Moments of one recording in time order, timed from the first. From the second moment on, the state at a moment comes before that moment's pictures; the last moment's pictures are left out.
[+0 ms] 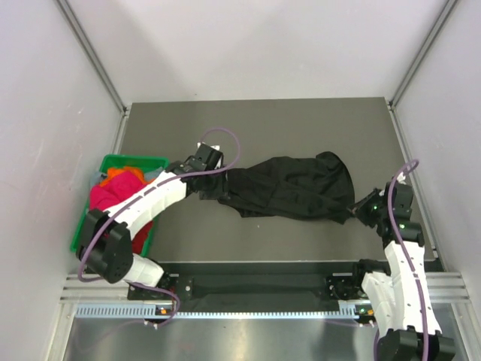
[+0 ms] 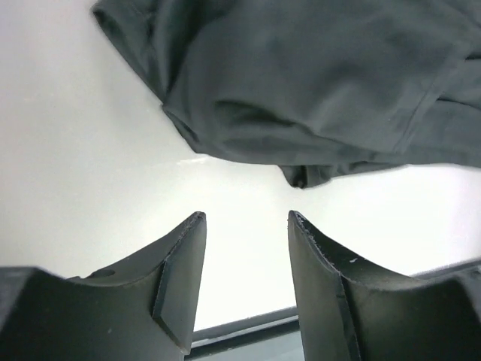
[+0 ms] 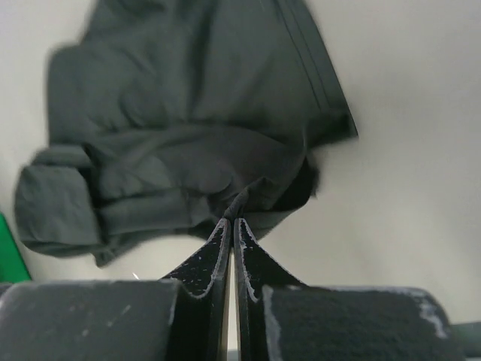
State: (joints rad) left arm -0.55 1.44 1.06 -0.64 -0.02 -0.57; right arm -0.17 0.65 0.57 -0.66 -0.17 0.66
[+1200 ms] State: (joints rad) left arm -0.80 2.05 1.54 -0.57 -0.11 -0.40; right arm -0.17 0.68 0.52 -0.54 -0.24 0.62
